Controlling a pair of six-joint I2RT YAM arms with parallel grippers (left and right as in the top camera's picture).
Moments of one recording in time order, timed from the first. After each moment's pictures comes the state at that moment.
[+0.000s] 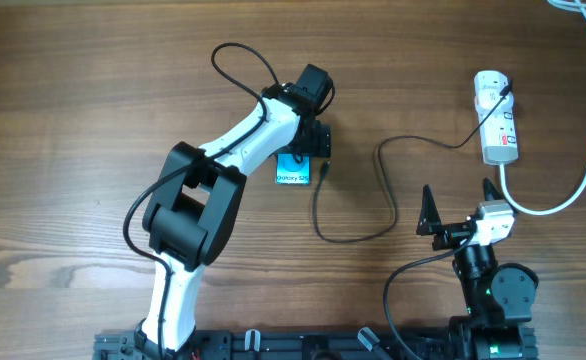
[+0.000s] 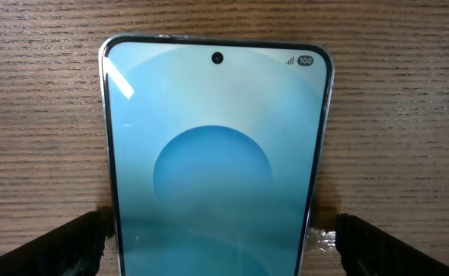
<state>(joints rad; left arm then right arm) -0.55 2.20 1.61 -0.81 -0.06 -0.52 0.03 0.02 0.01 0.00 -0.08 0.00</state>
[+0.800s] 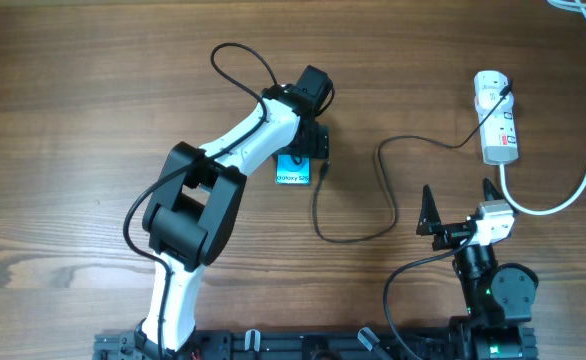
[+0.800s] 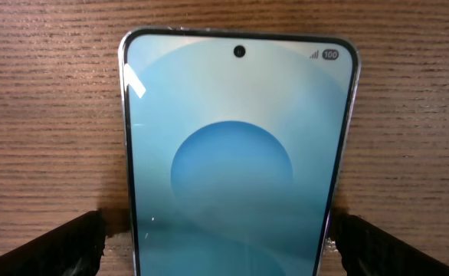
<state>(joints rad) -0.55 2.20 1.61 -0.82 -0.09 -0.52 0.03 0.02 0.01 0.00 -0.08 0.00</state>
